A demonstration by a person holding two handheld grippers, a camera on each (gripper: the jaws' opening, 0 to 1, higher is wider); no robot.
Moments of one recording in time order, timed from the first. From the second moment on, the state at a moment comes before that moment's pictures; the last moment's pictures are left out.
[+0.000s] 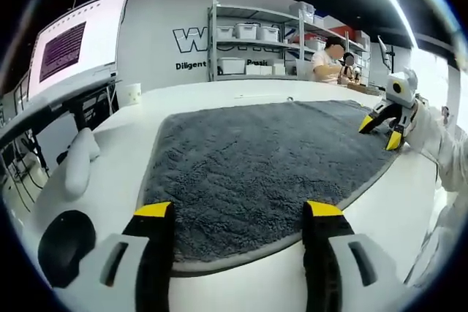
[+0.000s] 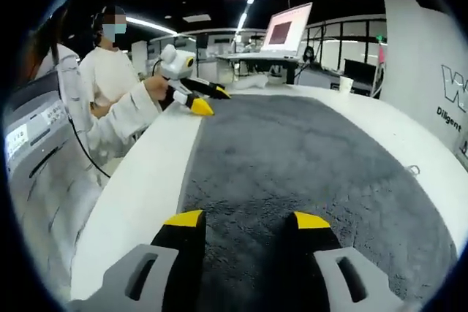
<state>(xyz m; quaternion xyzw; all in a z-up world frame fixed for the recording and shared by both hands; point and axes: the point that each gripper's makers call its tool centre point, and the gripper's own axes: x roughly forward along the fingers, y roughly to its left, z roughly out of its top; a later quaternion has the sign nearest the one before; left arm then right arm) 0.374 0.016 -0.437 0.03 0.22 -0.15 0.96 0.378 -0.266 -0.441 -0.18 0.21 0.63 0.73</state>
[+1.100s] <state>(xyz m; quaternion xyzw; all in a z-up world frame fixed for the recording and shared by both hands) 0.374 0.017 -0.437 0.03 0.22 -0.15 0.96 0.390 -0.408 -0.417 -0.17 0.20 0.55 0.79</state>
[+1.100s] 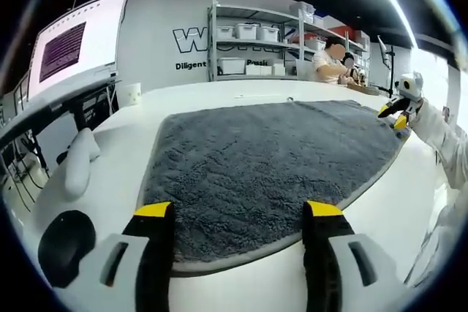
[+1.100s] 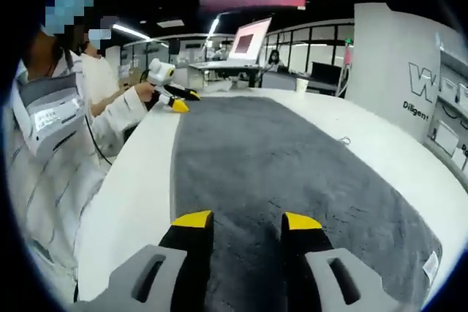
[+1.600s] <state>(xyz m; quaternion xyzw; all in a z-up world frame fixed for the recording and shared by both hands) 0.373 0.016 -0.437 0.03 0.21 -0.15 0.96 0.374 -0.419 -0.442 -0.18 0.24 0.57 0.76</state>
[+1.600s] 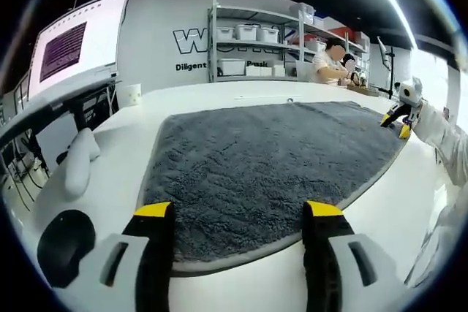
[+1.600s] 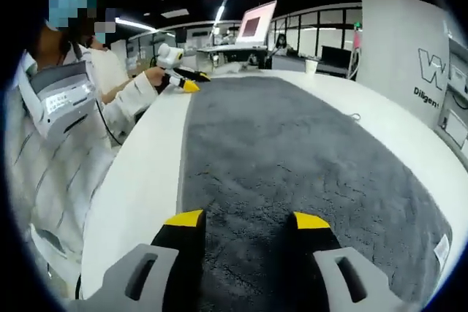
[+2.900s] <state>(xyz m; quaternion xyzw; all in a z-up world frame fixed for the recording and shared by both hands) 0.373 0.017 -0.437 0.04 0.22 -0.15 0.96 0.376 -0.549 -0.441 -0.18 0.28 0.46 0.82</state>
